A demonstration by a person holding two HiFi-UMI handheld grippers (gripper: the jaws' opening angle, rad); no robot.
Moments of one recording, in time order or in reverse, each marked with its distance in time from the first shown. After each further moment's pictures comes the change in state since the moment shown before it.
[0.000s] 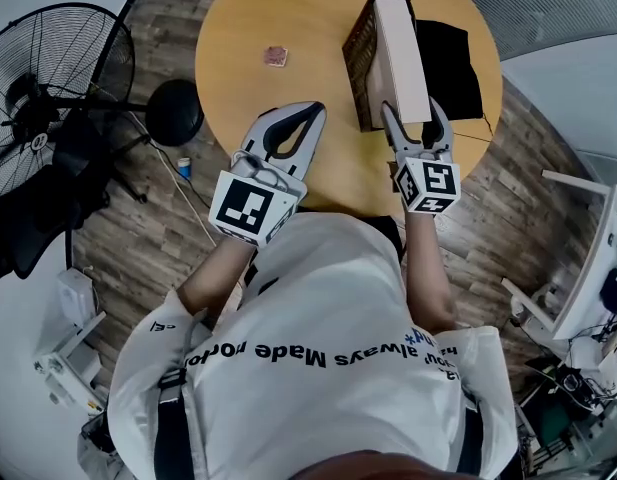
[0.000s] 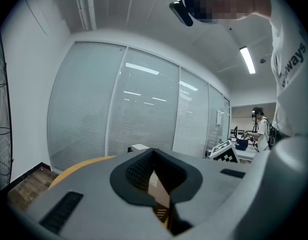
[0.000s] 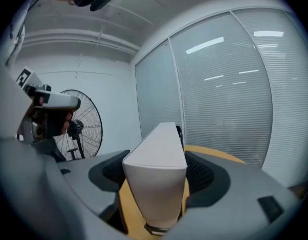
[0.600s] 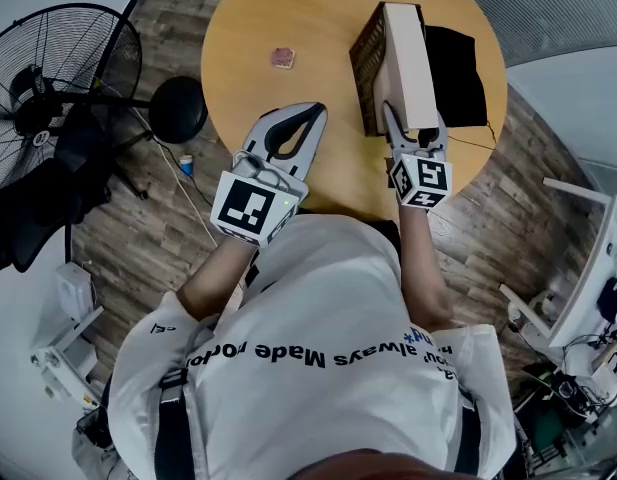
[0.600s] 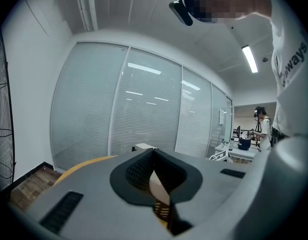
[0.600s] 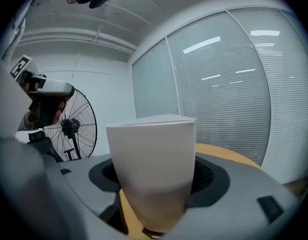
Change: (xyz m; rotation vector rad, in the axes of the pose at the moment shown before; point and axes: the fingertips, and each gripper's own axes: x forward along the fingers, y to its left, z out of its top) left arm 0.004 0.013 -0.002 -0.002 0.009 0.027; right arm 0.027 -0.009 -0.027 0.025 -0.005 -0.026
